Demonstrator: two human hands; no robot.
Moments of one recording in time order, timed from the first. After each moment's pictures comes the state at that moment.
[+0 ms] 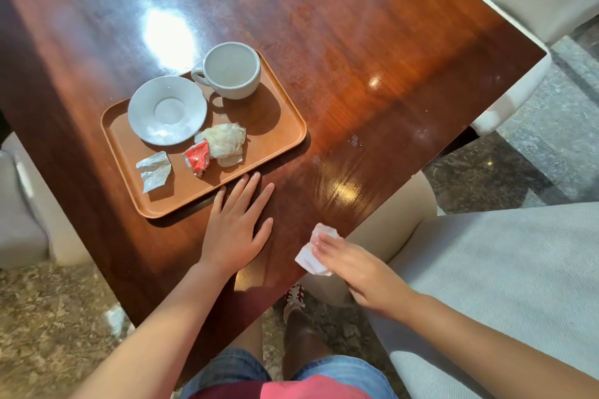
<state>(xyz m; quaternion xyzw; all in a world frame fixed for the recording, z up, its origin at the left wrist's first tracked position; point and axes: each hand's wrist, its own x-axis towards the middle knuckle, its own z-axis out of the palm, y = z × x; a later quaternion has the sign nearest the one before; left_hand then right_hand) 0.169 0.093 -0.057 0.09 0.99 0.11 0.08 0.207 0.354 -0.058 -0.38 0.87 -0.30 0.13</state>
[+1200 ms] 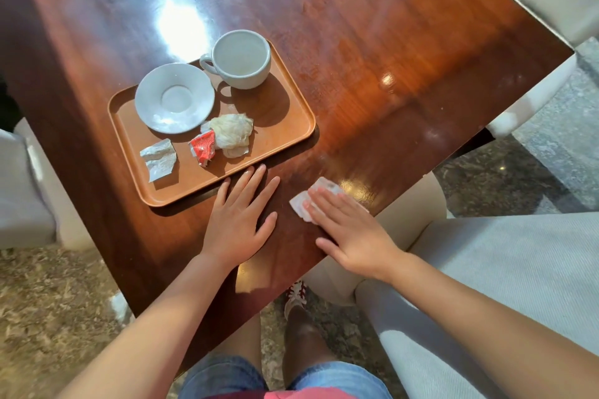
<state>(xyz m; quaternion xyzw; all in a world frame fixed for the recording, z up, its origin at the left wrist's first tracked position) 0.169 0.091 -0.060 0.10 0.99 0.12 0.07 0.157 0.330 -0.058 -0.36 0.91 -0.11 0.15</state>
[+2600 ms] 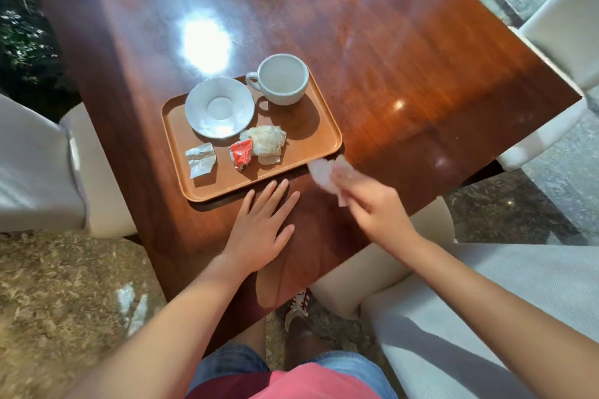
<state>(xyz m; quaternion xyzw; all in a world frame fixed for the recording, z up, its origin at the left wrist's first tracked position) 0.183 0.079 -0.059 0.12 0.99 0.10 0.08 0.118 0.299 0.008 -0.28 0.87 -0.41 0.00</state>
